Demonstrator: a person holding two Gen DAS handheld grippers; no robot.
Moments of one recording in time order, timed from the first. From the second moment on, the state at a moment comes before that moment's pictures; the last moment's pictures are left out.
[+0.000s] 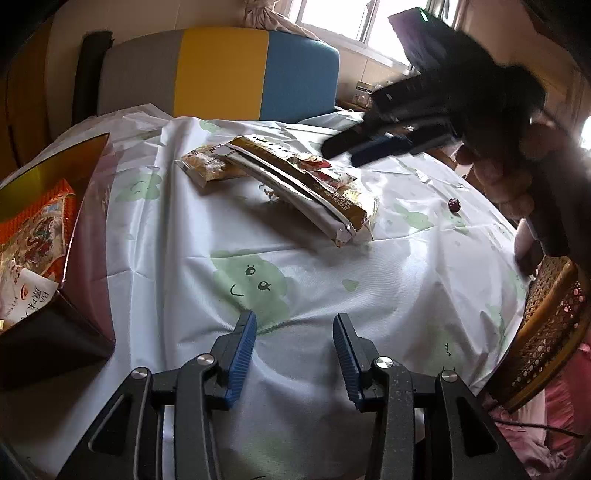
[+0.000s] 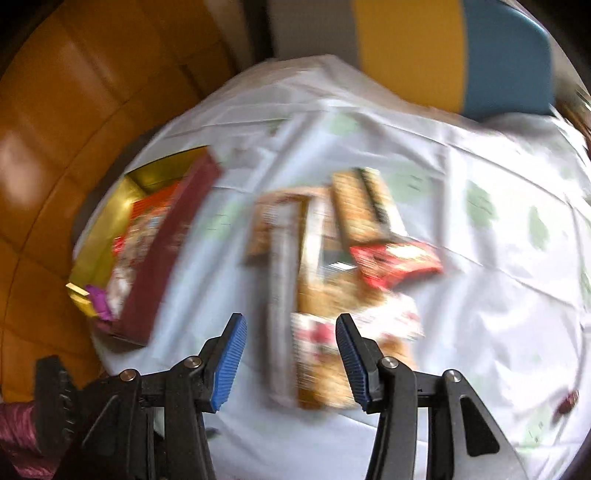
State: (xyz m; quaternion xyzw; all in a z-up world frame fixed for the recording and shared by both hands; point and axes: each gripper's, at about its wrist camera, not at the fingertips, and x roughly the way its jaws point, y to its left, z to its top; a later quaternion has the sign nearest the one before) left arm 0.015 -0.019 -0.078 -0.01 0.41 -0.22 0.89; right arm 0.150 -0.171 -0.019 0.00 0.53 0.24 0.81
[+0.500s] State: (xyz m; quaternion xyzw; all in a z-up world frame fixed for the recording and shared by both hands) left arm 0.016 -0.024 -0.077 0.01 0.41 -0.20 0.89; right arm 0.173 -0.263 -0.051 0.10 0.55 0.08 0.82
